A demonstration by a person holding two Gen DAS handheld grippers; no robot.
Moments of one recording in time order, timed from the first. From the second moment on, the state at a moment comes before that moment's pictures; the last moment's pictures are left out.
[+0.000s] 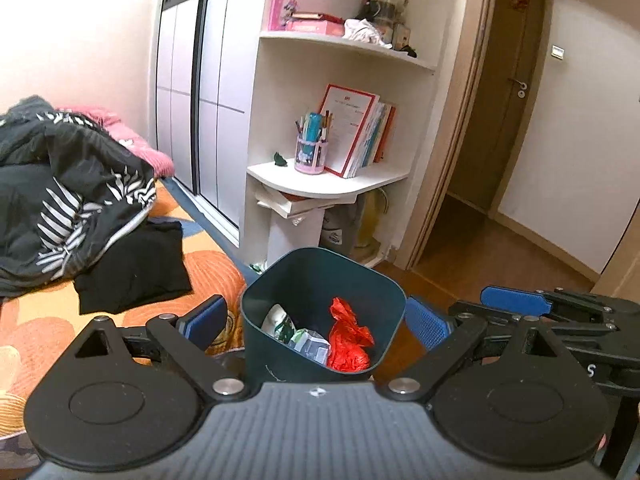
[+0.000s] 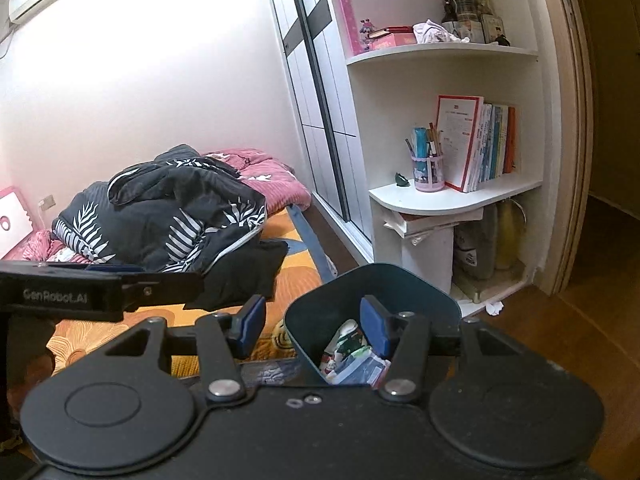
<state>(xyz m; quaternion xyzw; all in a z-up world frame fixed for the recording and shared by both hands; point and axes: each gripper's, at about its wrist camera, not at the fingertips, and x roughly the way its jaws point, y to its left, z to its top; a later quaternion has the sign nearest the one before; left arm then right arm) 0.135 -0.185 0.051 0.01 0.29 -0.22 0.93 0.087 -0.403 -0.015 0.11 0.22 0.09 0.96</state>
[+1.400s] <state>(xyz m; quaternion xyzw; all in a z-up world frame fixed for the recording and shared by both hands) 0.109 -0.176 0.045 -0.02 0.30 -0.22 0.93 0.064 -0.391 -0.004 0.11 0.22 0.07 0.97</state>
